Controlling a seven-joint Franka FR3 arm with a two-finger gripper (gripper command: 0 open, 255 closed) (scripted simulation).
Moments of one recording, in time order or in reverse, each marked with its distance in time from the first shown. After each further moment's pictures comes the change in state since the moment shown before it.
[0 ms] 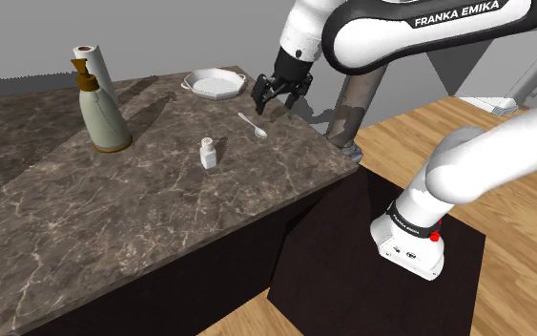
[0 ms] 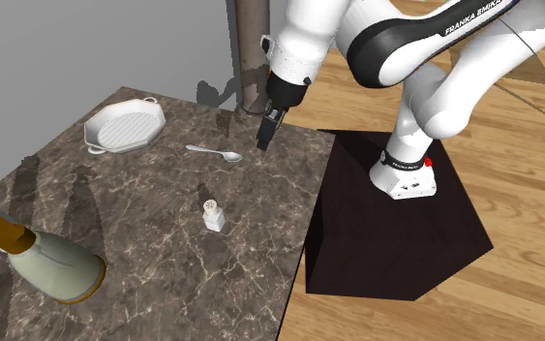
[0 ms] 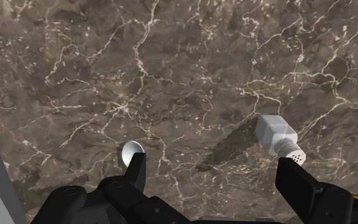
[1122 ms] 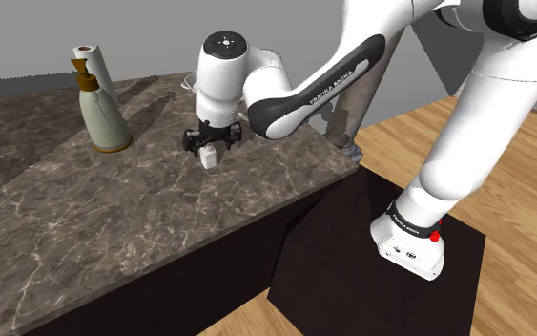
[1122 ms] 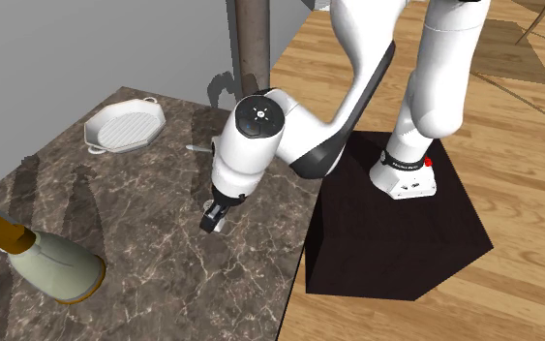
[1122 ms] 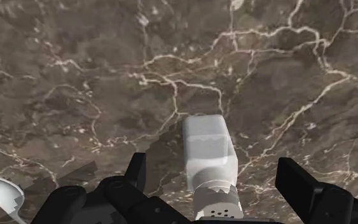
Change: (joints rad) arm -0.142 0.749 0.346 0.340 -0.767 0.179 0.849
